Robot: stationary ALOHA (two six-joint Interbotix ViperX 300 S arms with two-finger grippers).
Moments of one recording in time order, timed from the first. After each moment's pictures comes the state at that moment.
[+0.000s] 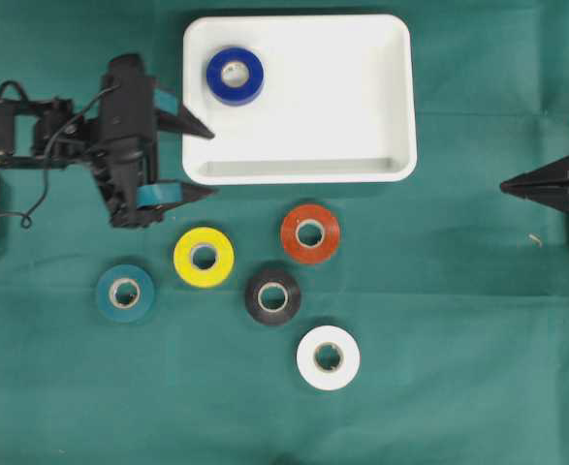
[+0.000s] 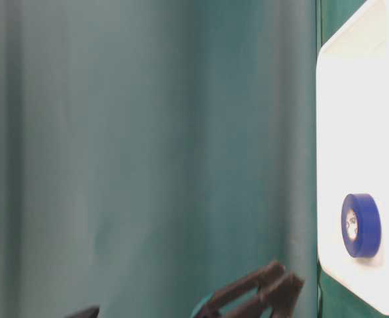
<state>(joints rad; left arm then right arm) 0.07 -0.34 0.92 -0.03 -0.04 0.02 -0.07 -1.17 1.56 -0.05 -0.09 0.08</state>
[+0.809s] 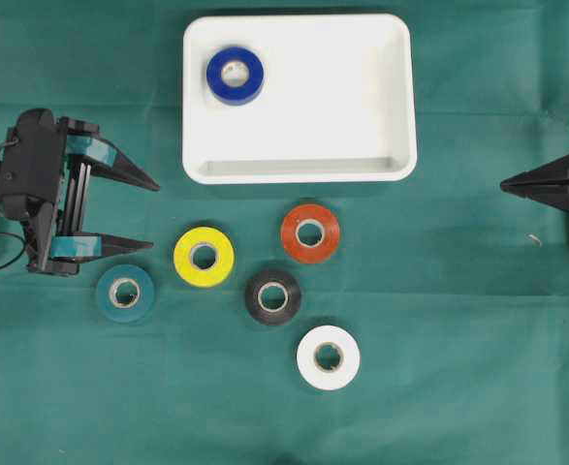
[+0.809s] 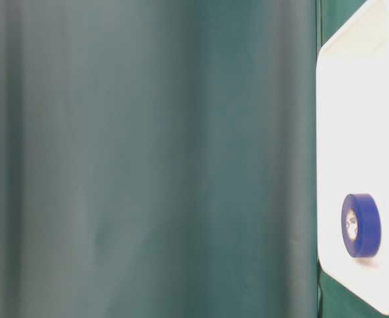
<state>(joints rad) -0.08 -0.58 1.12 -0.03 -0.07 0.01 -0.08 -1.17 1.56 -0.05 -0.09 0.08</state>
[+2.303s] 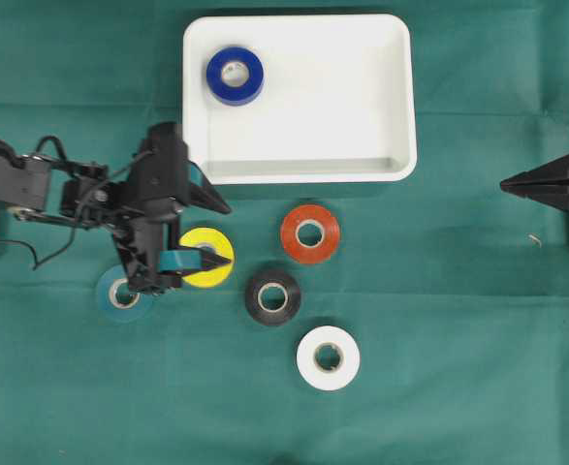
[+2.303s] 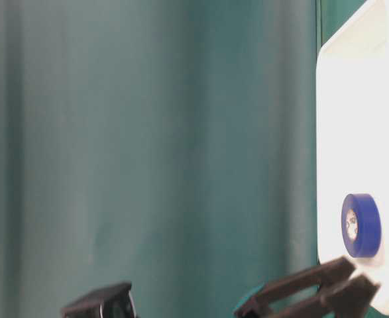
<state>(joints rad) -0.10 -0.16 0.83 -0.03 -0.03 -0.18 -0.08 -1.17 1.56 -0.05 -0.09 0.08</state>
